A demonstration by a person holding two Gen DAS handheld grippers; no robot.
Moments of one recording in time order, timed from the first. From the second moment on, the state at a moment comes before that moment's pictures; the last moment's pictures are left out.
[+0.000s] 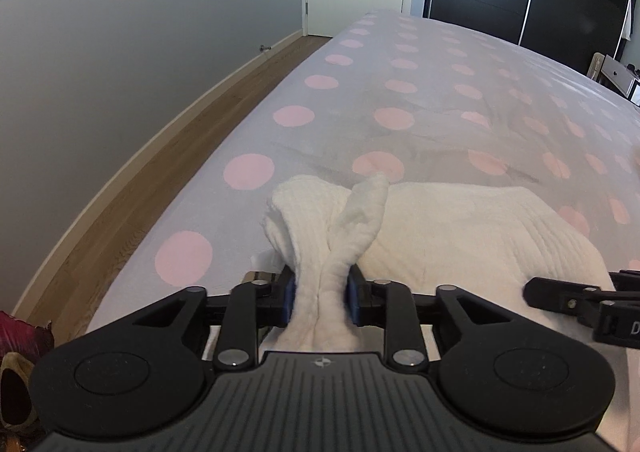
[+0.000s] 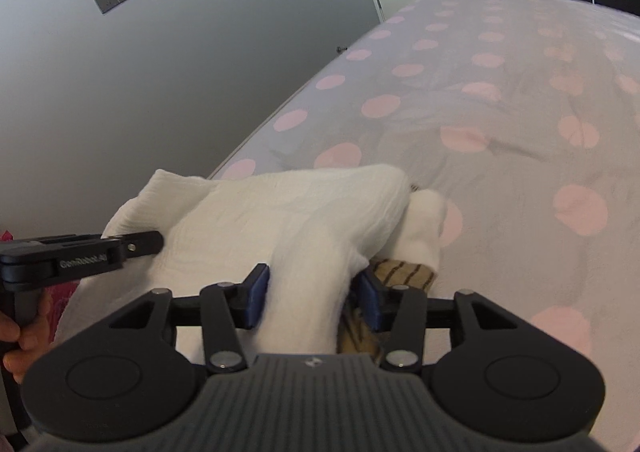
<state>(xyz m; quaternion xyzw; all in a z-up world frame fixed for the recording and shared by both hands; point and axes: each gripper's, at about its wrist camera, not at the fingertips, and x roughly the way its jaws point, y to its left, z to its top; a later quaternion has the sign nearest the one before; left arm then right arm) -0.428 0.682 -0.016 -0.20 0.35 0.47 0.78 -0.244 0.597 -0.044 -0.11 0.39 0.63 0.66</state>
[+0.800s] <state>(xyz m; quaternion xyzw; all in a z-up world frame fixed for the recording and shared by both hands) -0.450 0.649 -0.025 -0.20 0.34 0.49 0.78 -0.280 0.569 -0.047 -0.19 0.30 0.67 0.65</state>
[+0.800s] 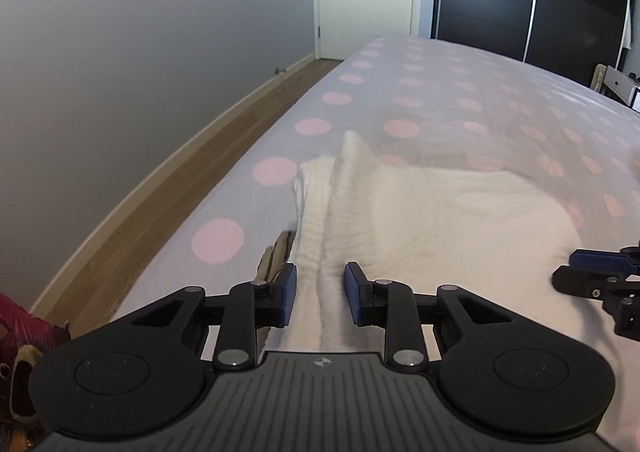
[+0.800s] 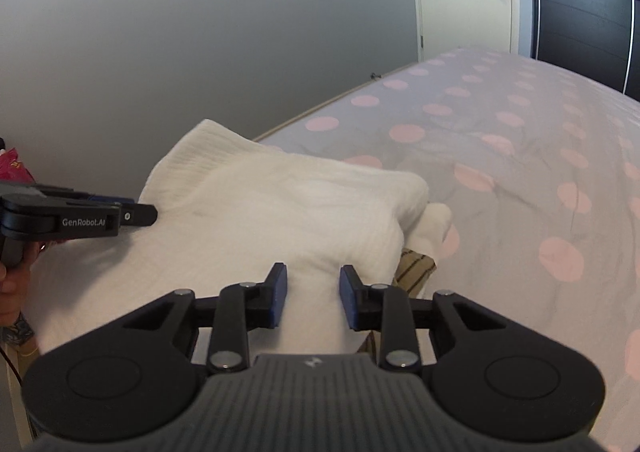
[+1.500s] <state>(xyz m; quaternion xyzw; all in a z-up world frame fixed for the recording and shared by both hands) -0.457 0.613 -0.018 -0.20 0.32 0.51 0.77 -0.287 0.524 -0.027 -0.17 0.27 0.71 0.63</state>
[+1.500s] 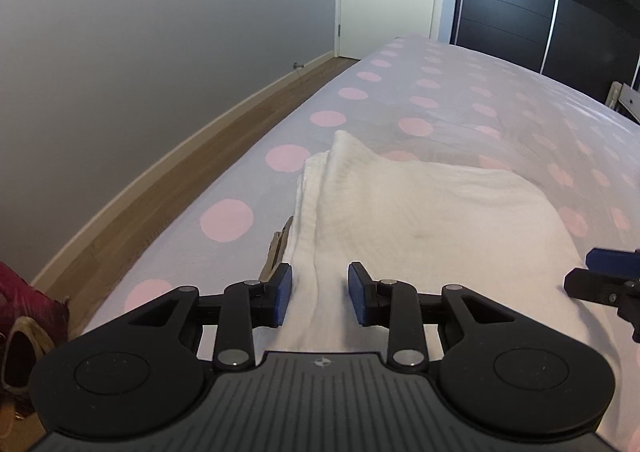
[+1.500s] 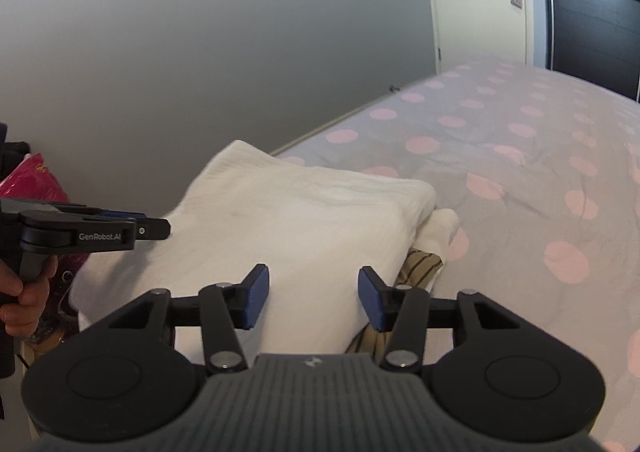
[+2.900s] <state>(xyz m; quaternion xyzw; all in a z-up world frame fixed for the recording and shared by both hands) -0.391 0.374 0.104 -0.13 0.26 0.59 0.76 -0.296 0.327 0.093 -0.19 0.19 0.66 0.70</state>
